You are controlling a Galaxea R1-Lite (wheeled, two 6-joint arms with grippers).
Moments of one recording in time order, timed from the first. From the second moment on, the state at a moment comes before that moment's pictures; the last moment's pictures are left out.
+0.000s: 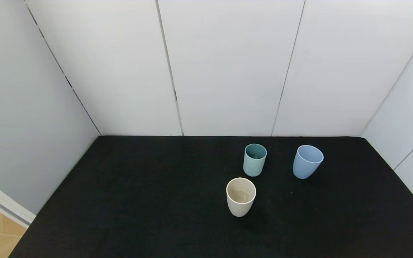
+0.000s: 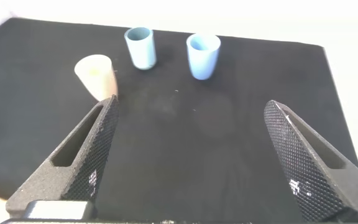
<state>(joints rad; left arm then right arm) 0.00 0.00 0.00 0.01 0.00 0.00 0.07 0.28 -0.44 0.20 0.16 0.05</state>
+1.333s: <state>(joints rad) 0.00 0.00 0.00 0.01 0.00 0.00 0.42 1.51 -0.37 -1.13 0.10 -0.05</state>
